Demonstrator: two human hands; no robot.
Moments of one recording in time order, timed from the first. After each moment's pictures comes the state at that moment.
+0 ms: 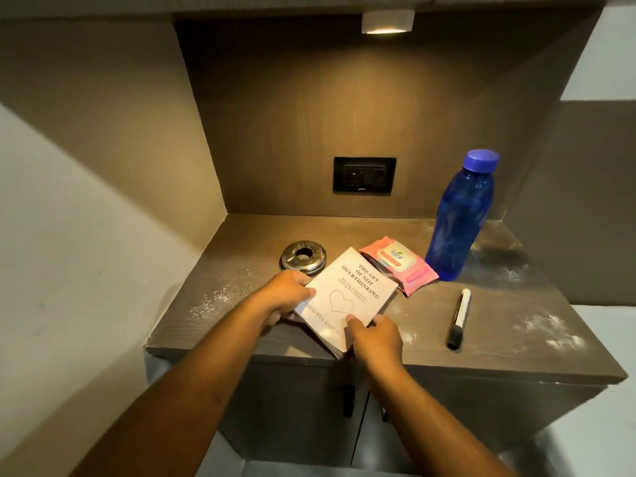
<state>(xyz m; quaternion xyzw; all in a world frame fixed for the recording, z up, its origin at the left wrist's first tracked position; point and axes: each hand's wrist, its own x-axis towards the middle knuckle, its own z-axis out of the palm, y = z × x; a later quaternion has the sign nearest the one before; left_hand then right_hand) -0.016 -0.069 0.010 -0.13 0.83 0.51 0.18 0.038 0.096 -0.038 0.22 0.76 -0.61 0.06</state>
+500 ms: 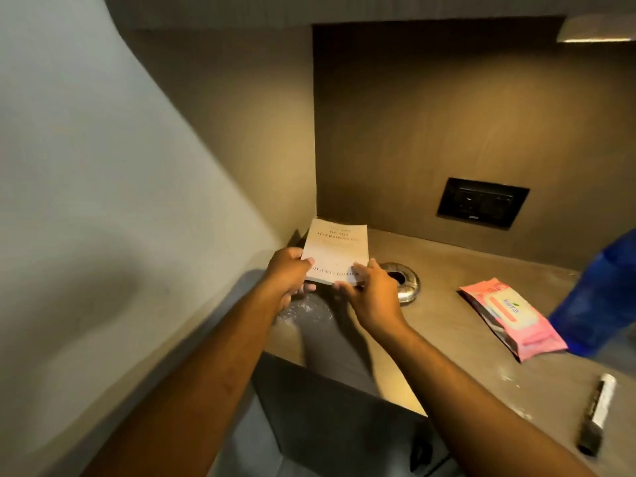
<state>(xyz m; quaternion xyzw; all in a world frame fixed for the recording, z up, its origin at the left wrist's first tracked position) -0.020 -0.200 0.035 -0.29 0.73 0.61 -0.06 -0.048 -0.042 0.007 -0.20 0.87 -0.45 0.01</state>
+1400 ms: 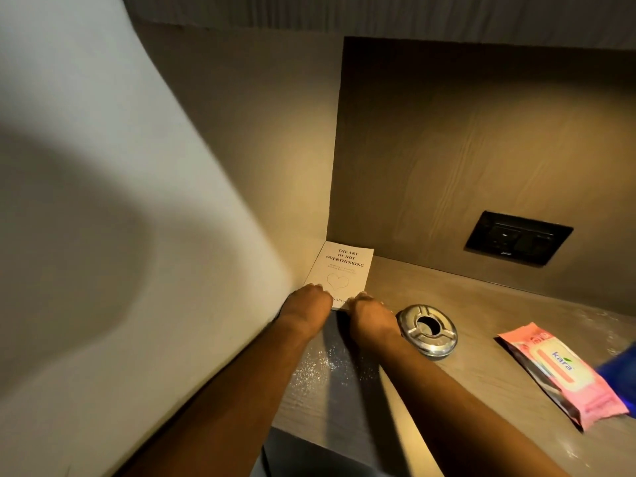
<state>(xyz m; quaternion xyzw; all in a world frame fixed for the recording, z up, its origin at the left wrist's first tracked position) -0.097 -0.267 -0.015 0.02 1.00 -0.03 0.03 -0.131 -0.130 -0.023 -0.23 0.96 -0.10 0.08</state>
